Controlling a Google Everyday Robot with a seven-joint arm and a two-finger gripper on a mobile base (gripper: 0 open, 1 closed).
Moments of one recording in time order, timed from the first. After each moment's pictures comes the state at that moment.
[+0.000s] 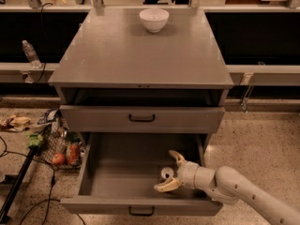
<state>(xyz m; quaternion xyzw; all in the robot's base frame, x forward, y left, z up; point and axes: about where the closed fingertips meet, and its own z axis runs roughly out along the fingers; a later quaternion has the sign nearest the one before) 0.530 -0.063 0.452 -0.43 0.69 0.29 0.50</state>
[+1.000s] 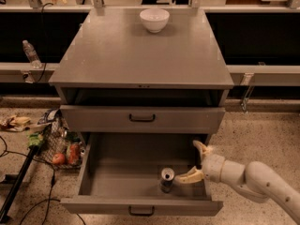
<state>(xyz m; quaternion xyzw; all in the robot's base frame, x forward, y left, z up) 0.532 -0.141 0.519 -0.39 0.70 0.29 0.52</state>
